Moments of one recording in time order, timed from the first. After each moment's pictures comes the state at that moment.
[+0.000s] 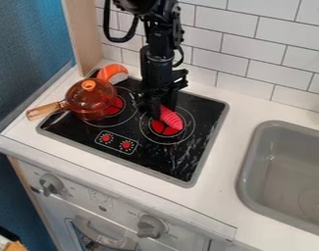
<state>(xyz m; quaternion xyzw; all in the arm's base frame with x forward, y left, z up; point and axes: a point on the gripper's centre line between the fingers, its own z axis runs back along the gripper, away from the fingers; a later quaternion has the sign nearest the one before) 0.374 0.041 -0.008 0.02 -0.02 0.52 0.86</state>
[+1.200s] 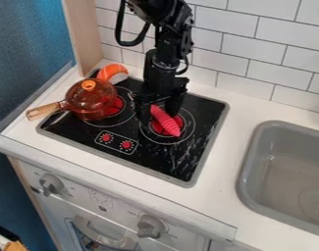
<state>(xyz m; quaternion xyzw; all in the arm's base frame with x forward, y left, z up) 0.371 0.041 -0.015 0.08 -0.03 0.49 0.86</state>
